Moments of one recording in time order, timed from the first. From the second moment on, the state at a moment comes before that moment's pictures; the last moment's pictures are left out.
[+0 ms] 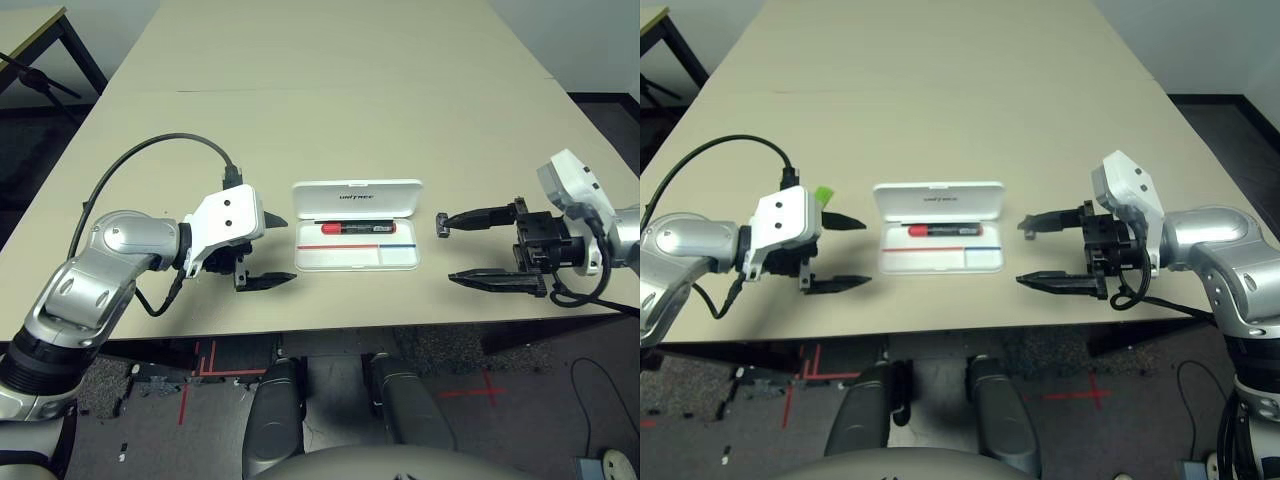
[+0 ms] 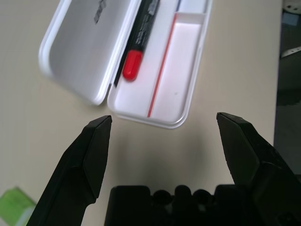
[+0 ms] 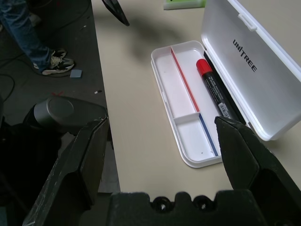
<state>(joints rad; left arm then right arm) -0.35 0.92 -0.08 -0.42 -0.32 0.68 -1.04 -0.29 -0.89 -0.10 -0.26 0.57 0.56 1.34</state>
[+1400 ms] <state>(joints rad) -0.69 0.68 -0.09 0.14 -0.24 1.18 -0.54 -0.30 -0.89 -0.01 -0.28 0.57 0.54 1.30</state>
